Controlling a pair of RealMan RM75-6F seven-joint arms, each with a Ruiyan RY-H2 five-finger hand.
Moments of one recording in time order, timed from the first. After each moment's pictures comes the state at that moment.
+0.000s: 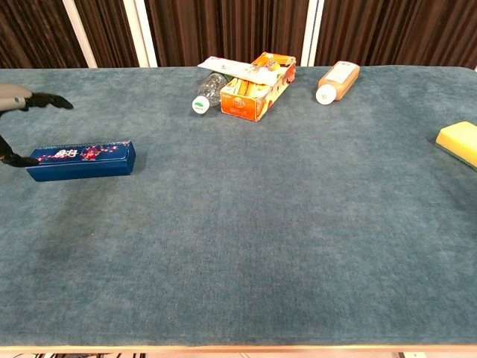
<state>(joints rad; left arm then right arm) -0.79 -1.22 0.05 -1.67 0.78 1.01 0.41 0.09 -1.00 0.04 -1.78 -1.49 1.41 0.15</state>
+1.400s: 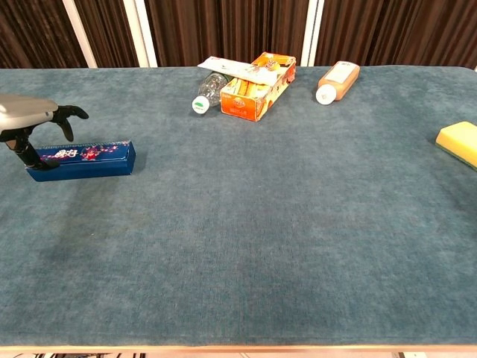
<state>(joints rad) -0.79 -1.38 -0.04 -1.55 0.64 0.99 0.60 0.09 -1.00 0.04 -1.78 -1.49 1.41 0.16</state>
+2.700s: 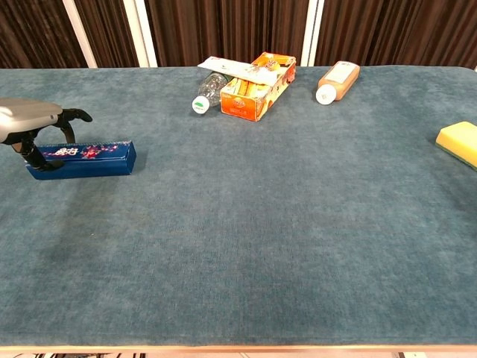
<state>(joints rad) -0.79 -1.40 -0.06 -1.52 0.65 0.97 0.61 0.09 -1.00 0.04 -1.78 -1.49 1.41 0.15</state>
